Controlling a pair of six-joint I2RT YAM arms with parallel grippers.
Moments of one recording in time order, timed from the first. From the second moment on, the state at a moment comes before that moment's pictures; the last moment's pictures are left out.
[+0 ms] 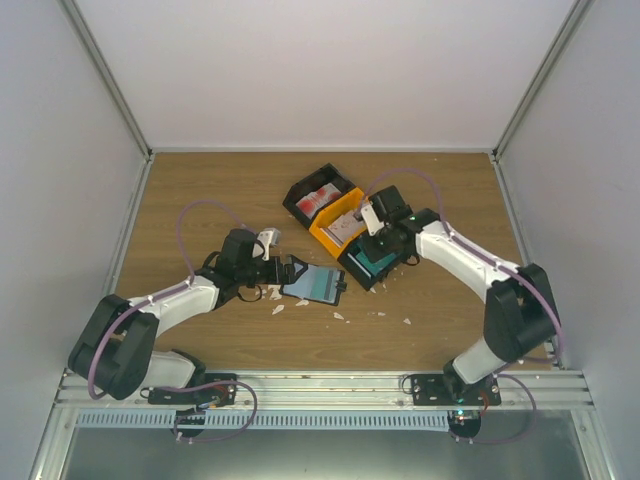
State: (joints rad) left arm -0.44 1.34 0.55 0.11 0.44 -0.52; right arm 0.51 1.60 1.15 -0.67 -0.07 -0.05
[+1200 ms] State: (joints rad) left arm -0.43 1.46 0.58 -0.05 0.32 -0.57; right arm 0.55 1.53 0.92 -0.53 0.00 0.19
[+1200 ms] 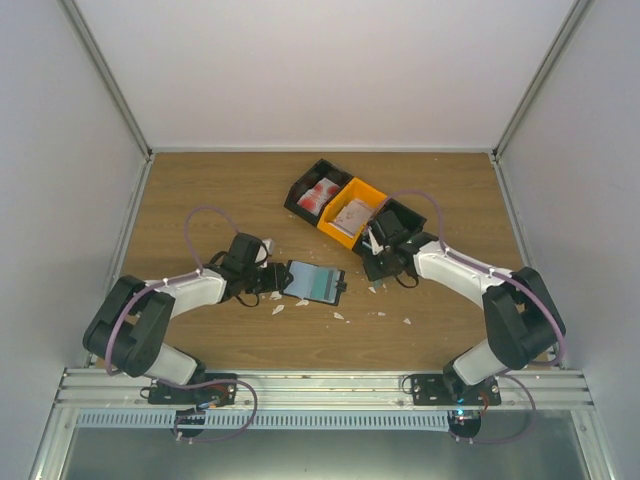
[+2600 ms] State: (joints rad) left arm -0.42 1.55 0.57 0.01 0.50 -0.55; right arm 0.62 1.62 0.58 0.34 -0.40 0.92
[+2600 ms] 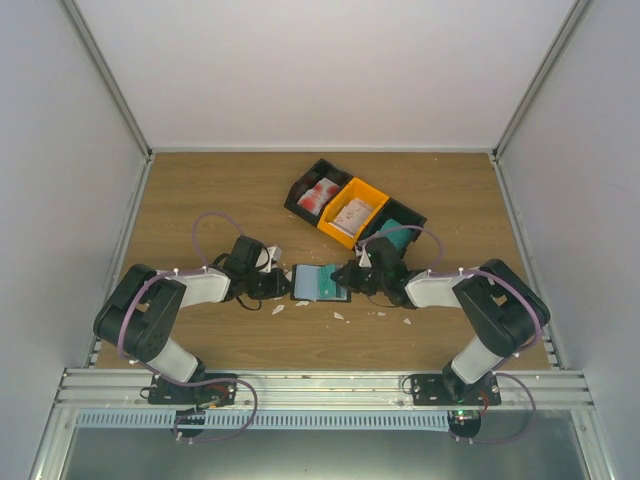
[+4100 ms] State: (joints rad) left arm -0.42 1.45 0.54 -0.01 0.43 -0.56; right arm 0.67 1.64 0.54 0.40 -0.33 1.08
